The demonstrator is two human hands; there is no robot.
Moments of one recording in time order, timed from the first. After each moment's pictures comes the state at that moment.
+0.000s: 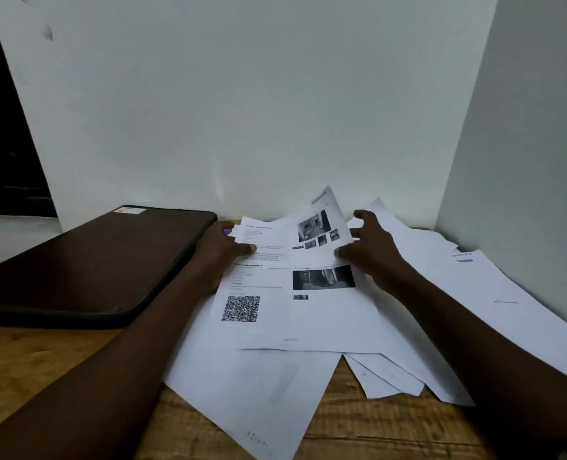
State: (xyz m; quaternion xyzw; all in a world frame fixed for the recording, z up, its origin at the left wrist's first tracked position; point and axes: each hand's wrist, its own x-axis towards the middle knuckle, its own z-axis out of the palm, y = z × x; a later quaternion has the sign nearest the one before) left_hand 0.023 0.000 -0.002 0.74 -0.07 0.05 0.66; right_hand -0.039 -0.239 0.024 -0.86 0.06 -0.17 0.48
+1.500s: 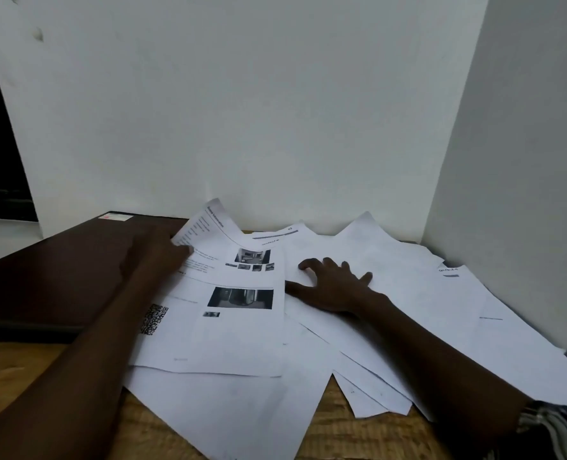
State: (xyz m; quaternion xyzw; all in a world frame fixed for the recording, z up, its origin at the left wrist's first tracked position) left_hand 0.032 0.065 0.014 0.92 0.05 0.17 0.35; right_hand -0.028 -0.221 -0.004 -0.99 0.03 -0.02 0.13
